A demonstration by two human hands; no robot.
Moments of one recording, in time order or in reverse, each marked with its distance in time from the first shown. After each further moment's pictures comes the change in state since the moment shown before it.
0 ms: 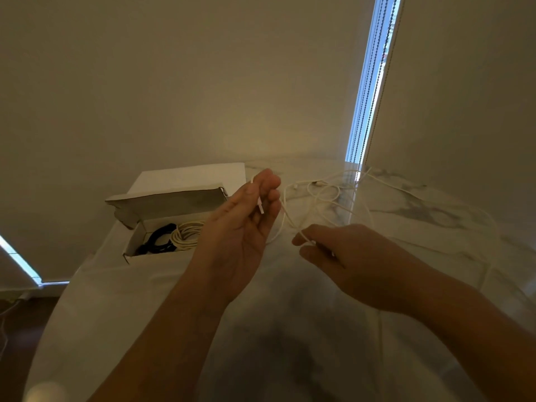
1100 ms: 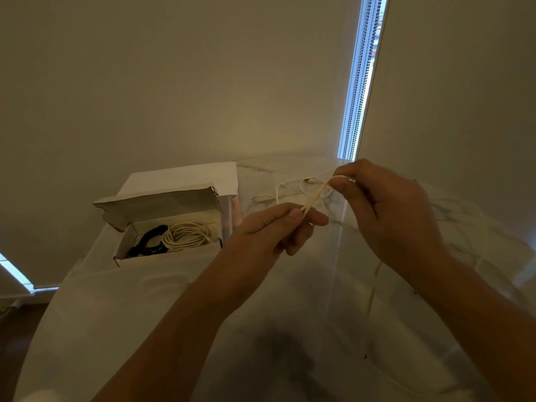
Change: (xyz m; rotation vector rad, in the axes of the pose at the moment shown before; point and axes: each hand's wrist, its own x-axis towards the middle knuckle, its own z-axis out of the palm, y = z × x) left_hand -0.011 -0.018 0.013 0.729 -0.293 0.000; right_hand 0.001 0.017 -0.026 -0.001 0.712 0.039
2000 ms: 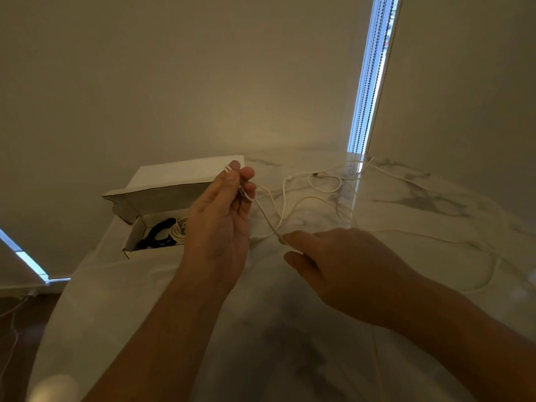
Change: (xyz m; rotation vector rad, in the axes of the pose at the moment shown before) left_hand 0.006 0.004 -0.025 -0.646 0.618 0.124; right_hand -0.032 -0.043 0.021 -0.108 -0.636 -0.172
